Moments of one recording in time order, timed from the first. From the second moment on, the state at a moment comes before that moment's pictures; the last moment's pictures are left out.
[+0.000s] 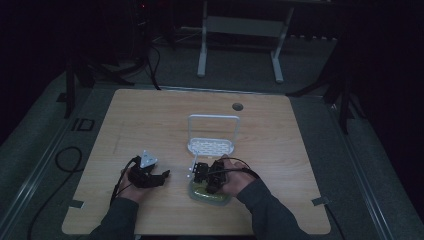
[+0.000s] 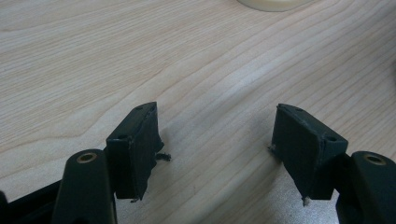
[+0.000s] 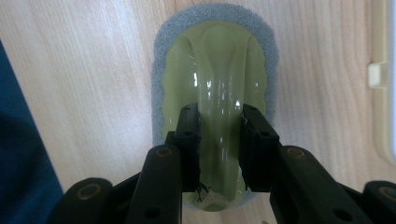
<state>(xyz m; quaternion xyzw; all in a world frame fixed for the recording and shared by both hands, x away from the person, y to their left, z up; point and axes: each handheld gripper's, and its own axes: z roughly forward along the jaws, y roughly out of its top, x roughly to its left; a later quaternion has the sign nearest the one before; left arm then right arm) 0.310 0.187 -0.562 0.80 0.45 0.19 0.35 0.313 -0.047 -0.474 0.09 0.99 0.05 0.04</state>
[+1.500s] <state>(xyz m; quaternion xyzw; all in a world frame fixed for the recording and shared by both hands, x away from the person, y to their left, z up) 0.310 0.187 -0.562 0.80 0.45 0.19 0.35 0.320 -0.062 -0.470 0.02 0.99 0.07 0.14</state>
